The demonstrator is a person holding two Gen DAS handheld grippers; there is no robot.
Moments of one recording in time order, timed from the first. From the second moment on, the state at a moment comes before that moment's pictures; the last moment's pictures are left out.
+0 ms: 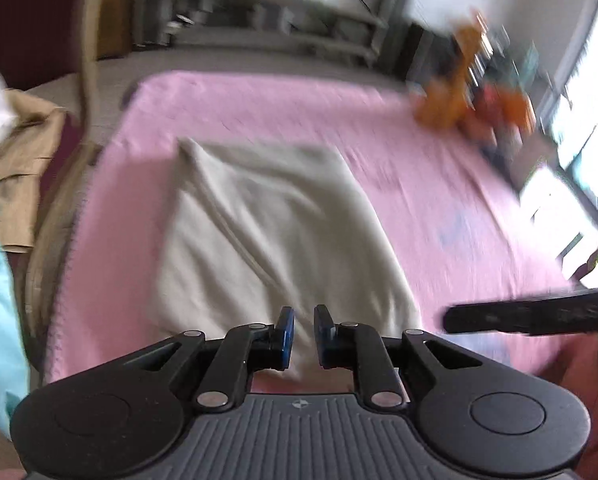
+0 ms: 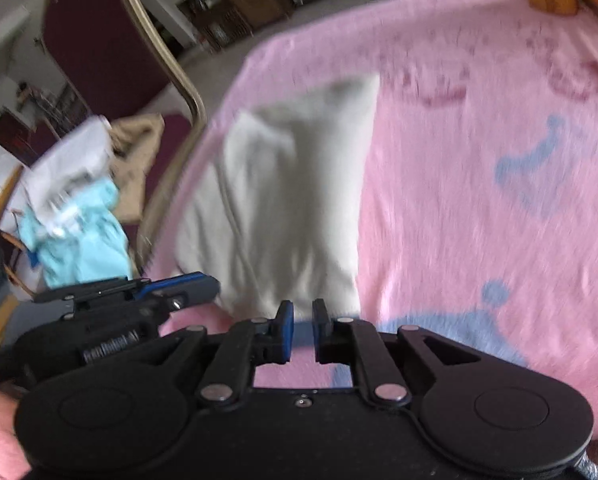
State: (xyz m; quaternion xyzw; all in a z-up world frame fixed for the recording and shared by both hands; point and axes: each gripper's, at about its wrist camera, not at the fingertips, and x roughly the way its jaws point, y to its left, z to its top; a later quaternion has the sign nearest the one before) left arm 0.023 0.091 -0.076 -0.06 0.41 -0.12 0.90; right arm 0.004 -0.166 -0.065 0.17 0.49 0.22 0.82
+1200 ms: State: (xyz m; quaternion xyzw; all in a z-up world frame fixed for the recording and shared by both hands) left arm 0.099 0.117 -0.113 0.02 0.48 -0.07 0.87; right arm 0.231 -0.177 -0.113 0.22 0.43 0.06 0.87
